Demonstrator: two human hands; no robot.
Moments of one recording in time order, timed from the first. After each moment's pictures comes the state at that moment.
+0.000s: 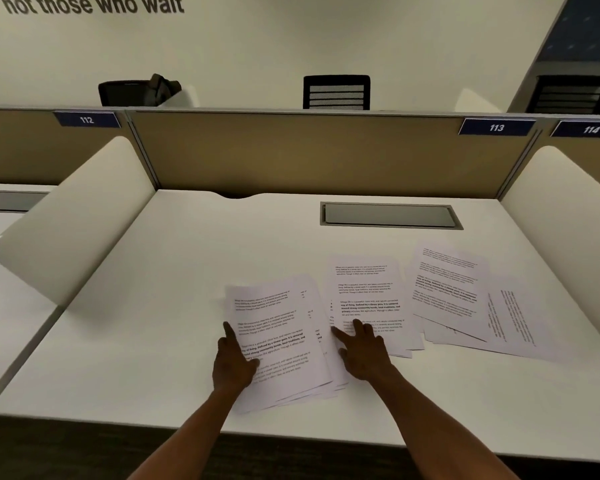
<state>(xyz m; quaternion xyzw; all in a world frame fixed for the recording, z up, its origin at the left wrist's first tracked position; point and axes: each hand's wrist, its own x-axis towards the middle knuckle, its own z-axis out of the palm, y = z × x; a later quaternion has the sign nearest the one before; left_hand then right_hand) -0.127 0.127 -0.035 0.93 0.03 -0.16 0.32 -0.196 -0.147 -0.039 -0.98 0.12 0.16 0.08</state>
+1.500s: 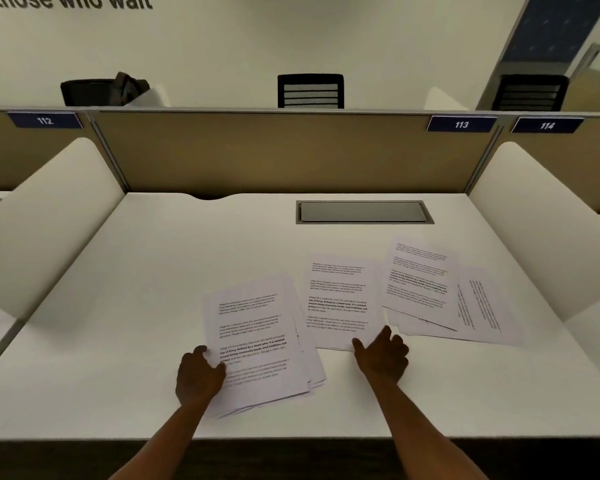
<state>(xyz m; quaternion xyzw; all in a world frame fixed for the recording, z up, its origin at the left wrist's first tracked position) -0.127 0.139 -0.053 0.95 0.08 -0.13 0.29 -0.239 -0.187 -0.047 -0.85 0.48 0.03 0.21</state>
